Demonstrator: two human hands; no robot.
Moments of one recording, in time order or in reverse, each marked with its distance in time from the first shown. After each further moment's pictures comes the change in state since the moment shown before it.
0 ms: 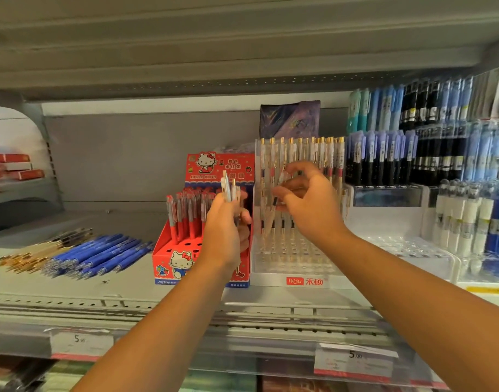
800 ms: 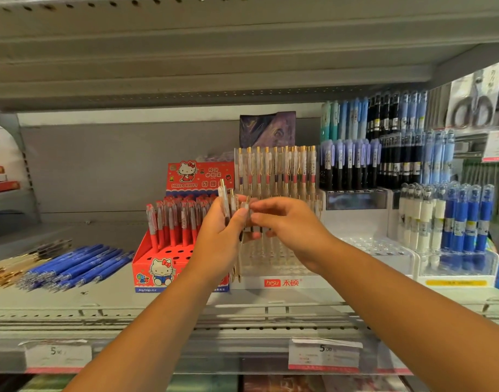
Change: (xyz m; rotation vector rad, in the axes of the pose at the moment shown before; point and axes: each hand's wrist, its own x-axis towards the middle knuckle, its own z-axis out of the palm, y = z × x) left_hand -0.012 -0.001 0.016 0.121 -0.234 0.172; right_hand -0.028 -0.011 -0.022 0.171 -0.294 0.268
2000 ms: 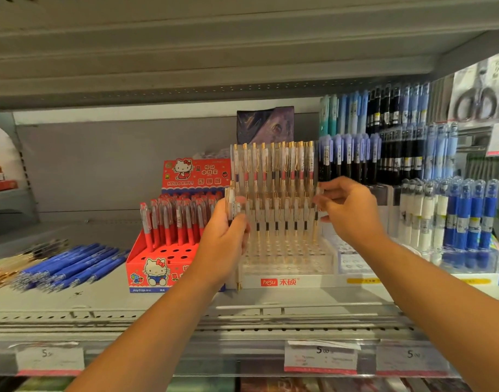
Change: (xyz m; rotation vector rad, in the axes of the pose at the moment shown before) left_hand 0.001 -0.012 0.004 0.120 -0.008 -0.067; right_hand 0.015 0.032 -0.093 -0.343 0.459 -0.166
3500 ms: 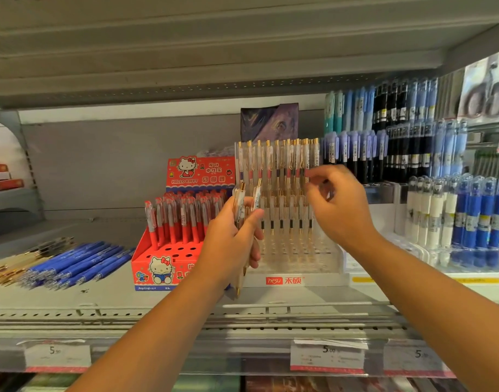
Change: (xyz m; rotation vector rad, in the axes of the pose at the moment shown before) left_hand -0.002 0.003 0.003 0.100 -0.013 0.048; right_hand -0.015 -0.031 0.019 -0.164 0.030 -0.318
